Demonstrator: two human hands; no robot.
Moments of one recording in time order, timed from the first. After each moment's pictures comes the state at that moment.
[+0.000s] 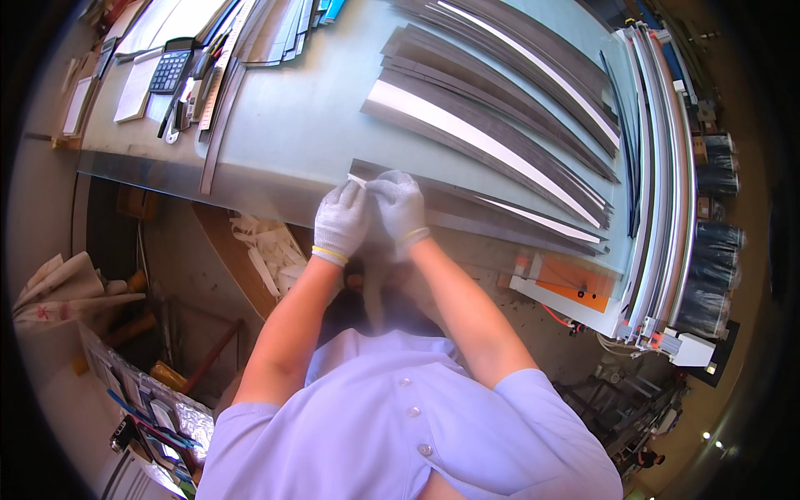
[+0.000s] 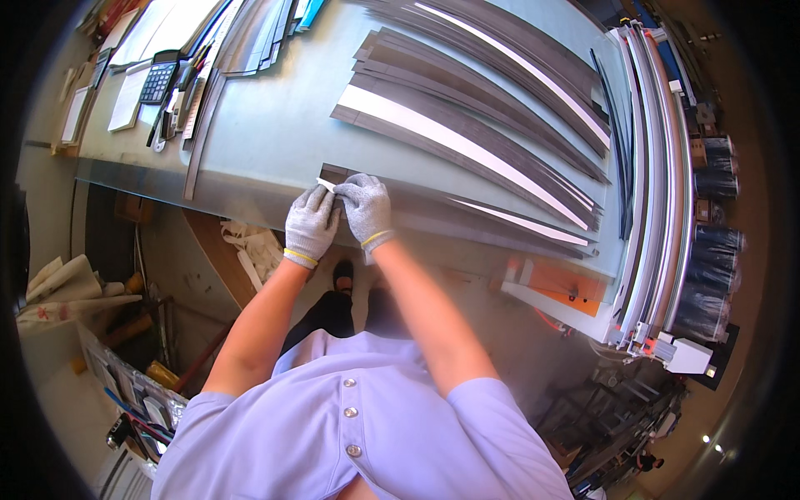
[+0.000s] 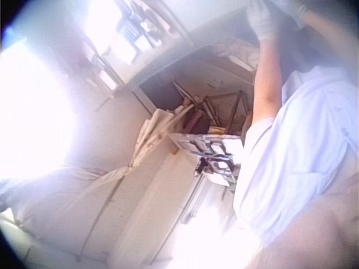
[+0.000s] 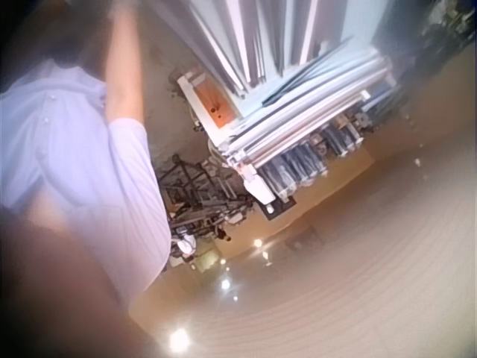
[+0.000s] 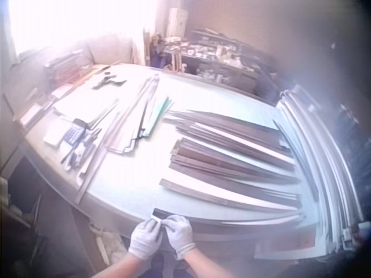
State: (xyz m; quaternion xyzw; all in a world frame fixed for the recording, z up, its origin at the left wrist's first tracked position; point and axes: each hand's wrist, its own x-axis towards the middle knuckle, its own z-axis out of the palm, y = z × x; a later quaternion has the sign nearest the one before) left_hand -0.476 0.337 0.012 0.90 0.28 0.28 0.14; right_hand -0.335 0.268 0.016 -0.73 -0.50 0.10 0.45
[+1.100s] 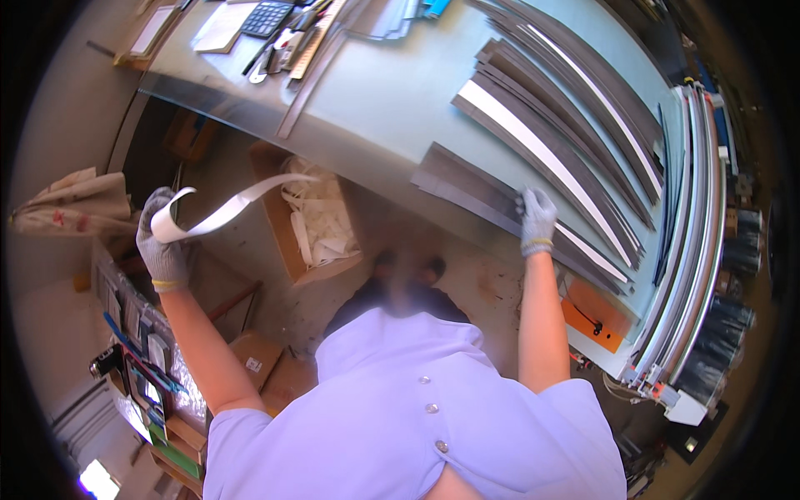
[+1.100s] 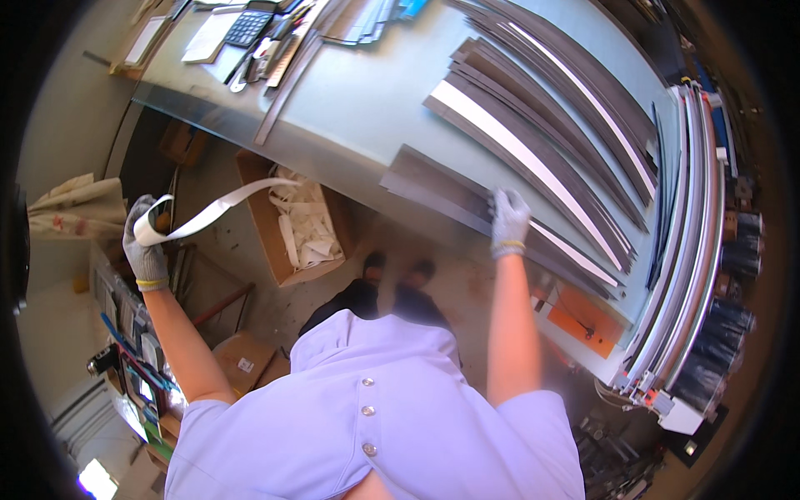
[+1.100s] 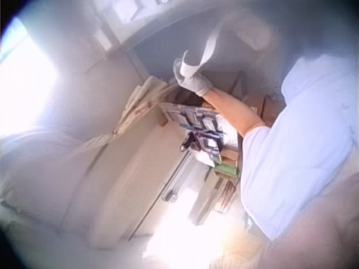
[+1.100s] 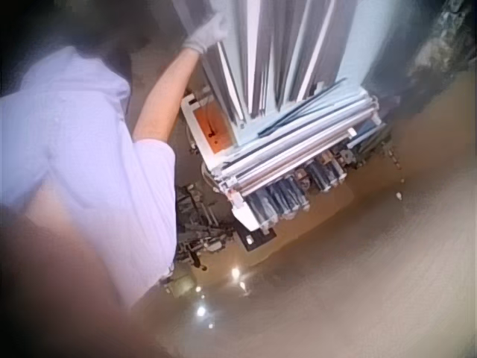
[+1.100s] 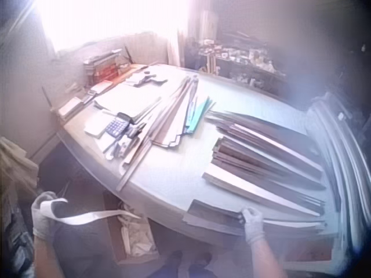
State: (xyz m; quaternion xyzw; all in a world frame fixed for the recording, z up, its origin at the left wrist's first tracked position) left_hand -0.842 0.408 0.178 0.59 0.43 0.54 0.42; right_hand -0.253 0.193 0.047 -0.75 -0.17 0.29 0.57
